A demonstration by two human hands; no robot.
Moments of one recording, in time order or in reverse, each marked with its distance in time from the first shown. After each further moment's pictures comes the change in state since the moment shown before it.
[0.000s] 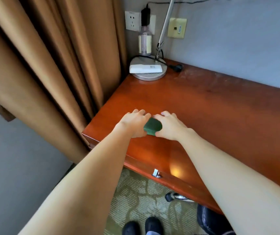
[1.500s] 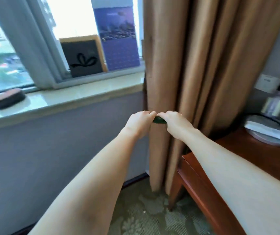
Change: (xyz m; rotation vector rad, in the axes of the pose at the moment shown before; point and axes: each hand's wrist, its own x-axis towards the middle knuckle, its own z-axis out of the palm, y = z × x) left_hand -0.264 -0.170 -0.082 0.089 0.268 -0.813; right_hand -0.003 -0.324 -0.032 -0.068 0.231 -0.782
